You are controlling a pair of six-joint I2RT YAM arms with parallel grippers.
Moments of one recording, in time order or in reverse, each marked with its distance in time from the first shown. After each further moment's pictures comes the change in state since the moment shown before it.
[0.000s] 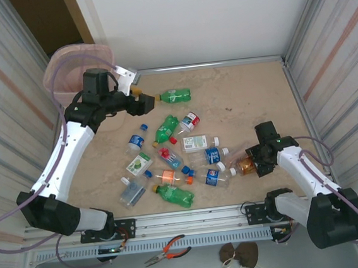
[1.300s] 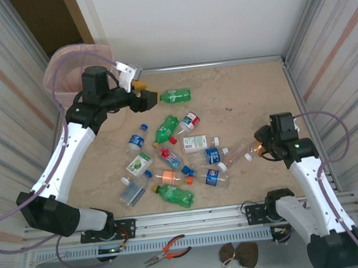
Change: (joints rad) left arm -0.013 -0.011 -0.034 0.176 0.108 -0.047; right arm -0.047 -0.250 0.196 -0.011 0.150 -0.501
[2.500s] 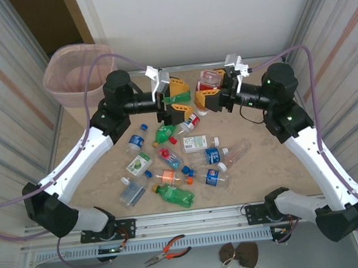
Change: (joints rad) left arm -0.261 0.021 -0.065 0.470 0.326 -0.077; right arm 0.330 0.313 0.503 0.752 -0.871 -0.782
